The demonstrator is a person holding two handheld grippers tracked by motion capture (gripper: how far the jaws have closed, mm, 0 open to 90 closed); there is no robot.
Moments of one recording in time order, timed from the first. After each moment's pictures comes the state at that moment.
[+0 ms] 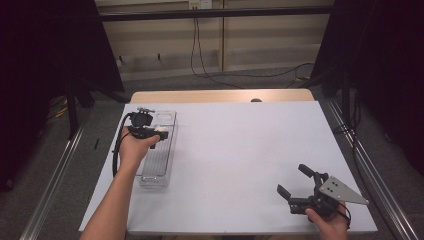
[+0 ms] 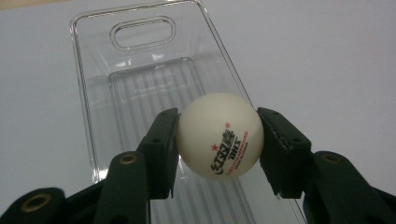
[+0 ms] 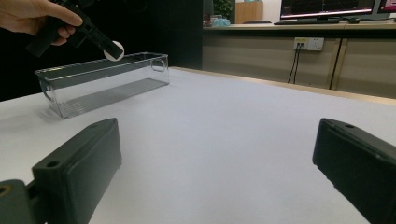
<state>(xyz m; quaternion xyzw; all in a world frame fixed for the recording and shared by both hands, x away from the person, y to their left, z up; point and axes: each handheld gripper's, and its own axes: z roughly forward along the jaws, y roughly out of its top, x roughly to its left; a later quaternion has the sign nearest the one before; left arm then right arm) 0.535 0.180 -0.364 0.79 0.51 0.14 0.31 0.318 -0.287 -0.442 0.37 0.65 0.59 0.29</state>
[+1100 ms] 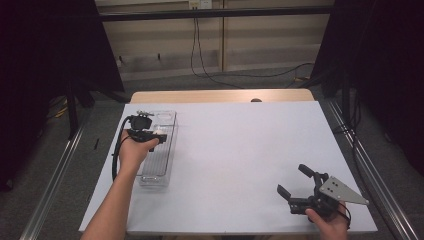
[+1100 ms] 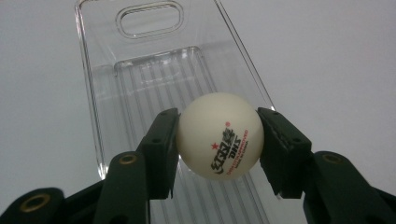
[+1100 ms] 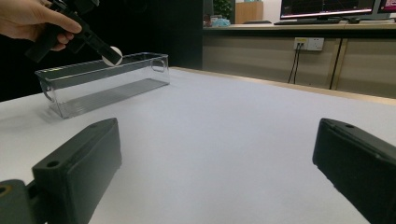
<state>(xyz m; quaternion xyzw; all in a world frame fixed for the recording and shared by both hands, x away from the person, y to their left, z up) 0.532 0.184 -0.373 0.79 0.51 0.15 0.30 0.318 -0.286 -0.442 0.38 0.65 0.60 0.29</state>
